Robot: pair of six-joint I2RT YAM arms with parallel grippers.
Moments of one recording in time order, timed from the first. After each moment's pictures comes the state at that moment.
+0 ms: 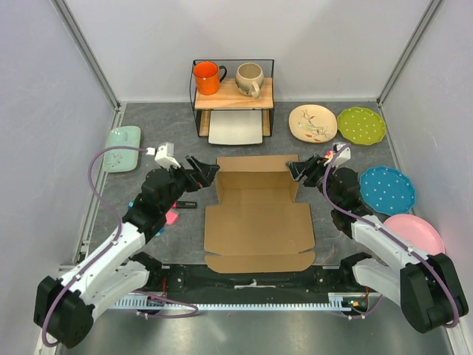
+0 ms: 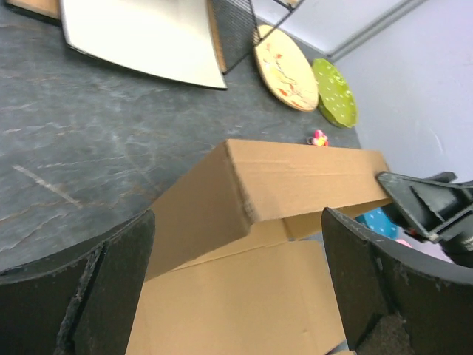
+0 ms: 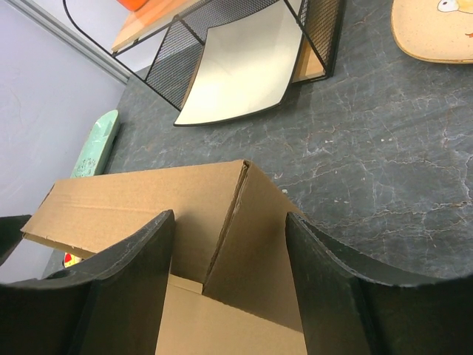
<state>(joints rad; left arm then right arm) -0.50 0.82 0.50 0.13 -0.06 -0.71 0.33 1.04 0.40 0.50 -0.09 0.63</state>
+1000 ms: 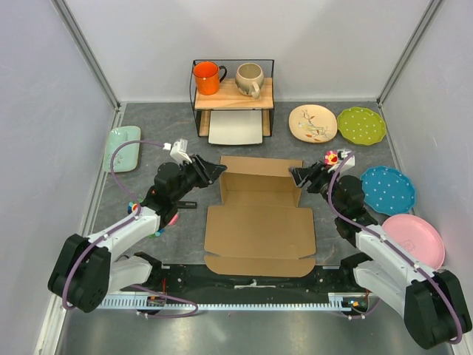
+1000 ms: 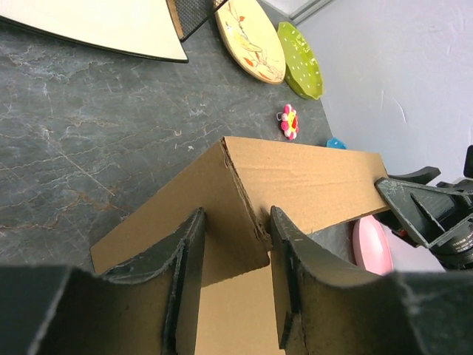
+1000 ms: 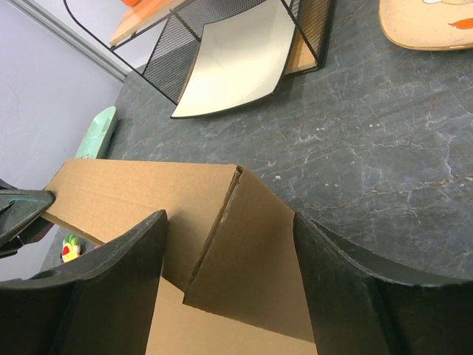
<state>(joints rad) -0.45 1.16 0.49 0.48 0.19 -0.79 0.33 0.93 0.34 0.46 -0.10 0.63</state>
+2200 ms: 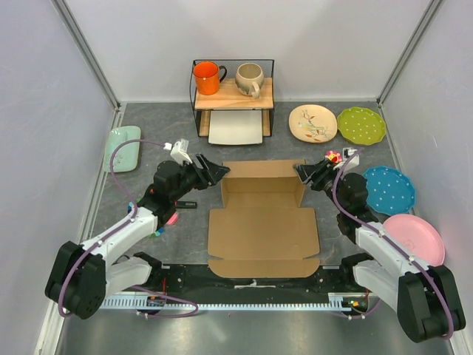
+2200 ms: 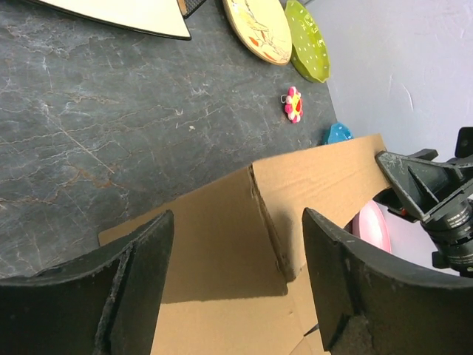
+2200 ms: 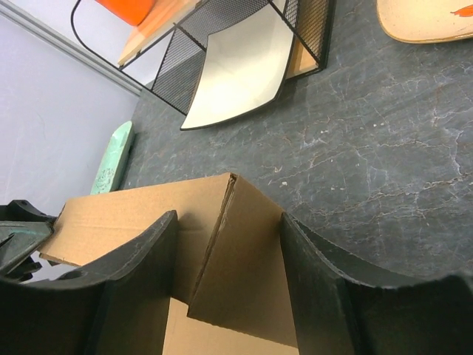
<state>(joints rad) -0.45 1.10 0.51 0.37 0.21 -0.79 0.24 0.98 0.34 0.50 -0.18 0.72</state>
